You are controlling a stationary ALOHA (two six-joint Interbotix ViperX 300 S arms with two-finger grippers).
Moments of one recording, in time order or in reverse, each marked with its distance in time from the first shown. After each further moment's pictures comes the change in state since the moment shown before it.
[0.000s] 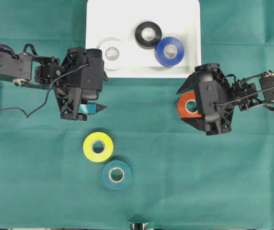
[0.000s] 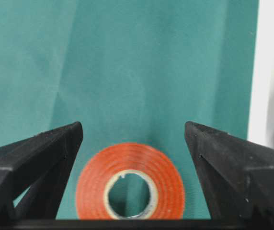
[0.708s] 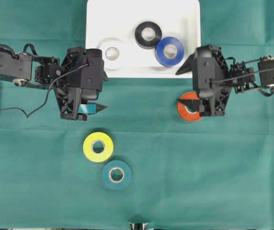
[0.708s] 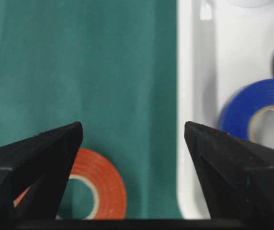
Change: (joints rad) left arm -0.002 -0.002 0.000 0.000 0.000 0.000; right arm -0.123 0.000 -0.011 0.000 0.000 -0.002
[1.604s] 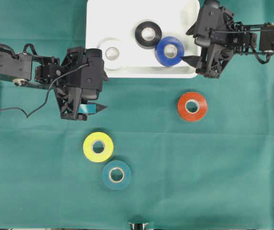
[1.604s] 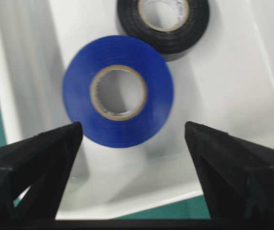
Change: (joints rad) left arm 0.002 0.002 0.000 0.000 0.000 0.000; right arm -0.281 0.020 -0.012 0.000 0.012 0.000
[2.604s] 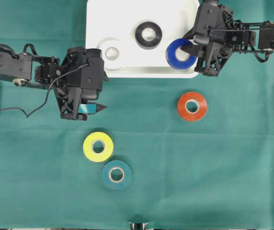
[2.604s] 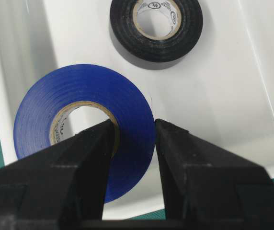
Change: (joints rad) left arm 0.000 -0.002 -0.002 -0.002 0.000 0.000; right arm -0.015 0.000 -0.015 0.000 0.008 -0.005
